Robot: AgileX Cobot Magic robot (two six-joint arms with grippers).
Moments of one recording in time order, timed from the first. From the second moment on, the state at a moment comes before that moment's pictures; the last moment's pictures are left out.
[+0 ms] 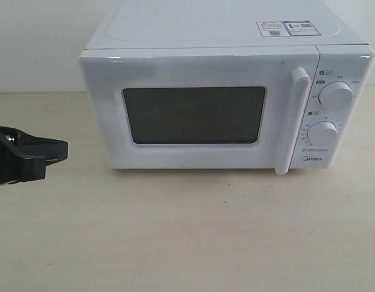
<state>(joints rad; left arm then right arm) -0.25 1.04 -0.52 -1.23 0.41 1.14 -0.02 0.00 0.00 0.07 0.35 -0.02</state>
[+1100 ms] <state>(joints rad) -0.25 0.88 -0.52 -1.23 0.40 1.15 -0.02 0.00 0.00 0.07 0.35 -0.02</state>
